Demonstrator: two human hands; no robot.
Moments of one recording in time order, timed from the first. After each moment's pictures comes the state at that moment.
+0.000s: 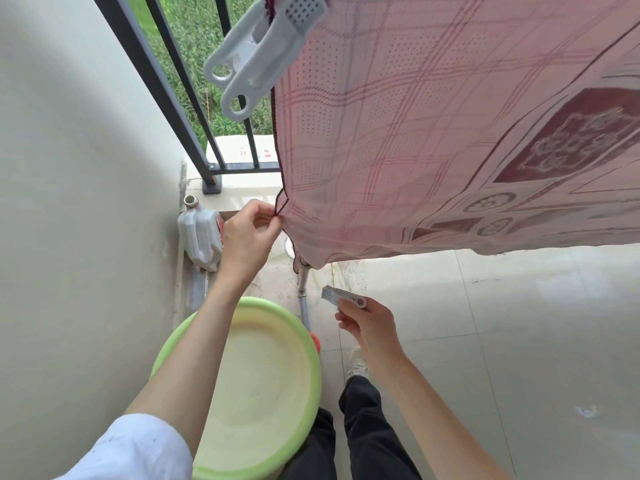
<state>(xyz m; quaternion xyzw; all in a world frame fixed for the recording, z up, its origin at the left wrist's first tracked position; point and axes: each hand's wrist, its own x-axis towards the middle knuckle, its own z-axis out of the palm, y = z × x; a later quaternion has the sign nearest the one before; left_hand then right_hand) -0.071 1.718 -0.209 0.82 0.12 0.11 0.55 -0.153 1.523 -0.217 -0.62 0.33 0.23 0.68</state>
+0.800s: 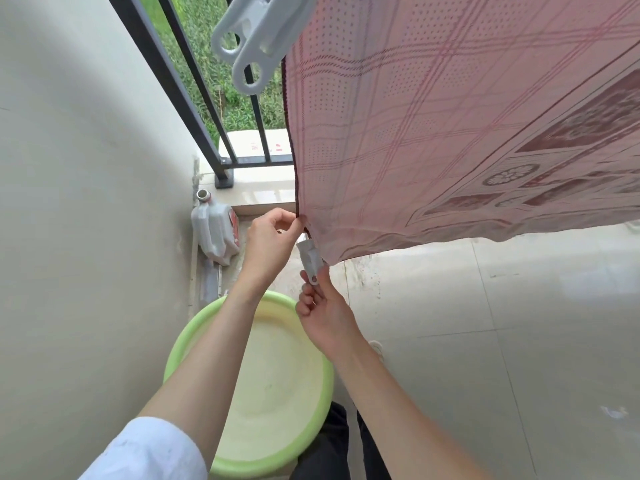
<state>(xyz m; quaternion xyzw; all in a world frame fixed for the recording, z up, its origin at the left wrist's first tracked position) -0.084 1.702 -0.212 0.79 0.20 -0.01 0.58 -0.148 1.597 -0.234 -0.26 0.39 0.29 0.84</state>
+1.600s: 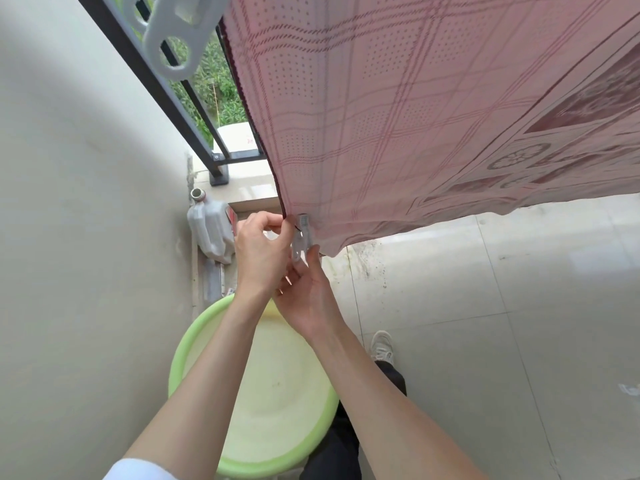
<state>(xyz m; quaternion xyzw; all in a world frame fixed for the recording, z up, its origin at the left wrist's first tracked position) -0.091 1.690 -0.205 0.83 0.24 0.03 0.51 -0.125 1.622 -0.248 -0.15 0.30 0.29 0.90</state>
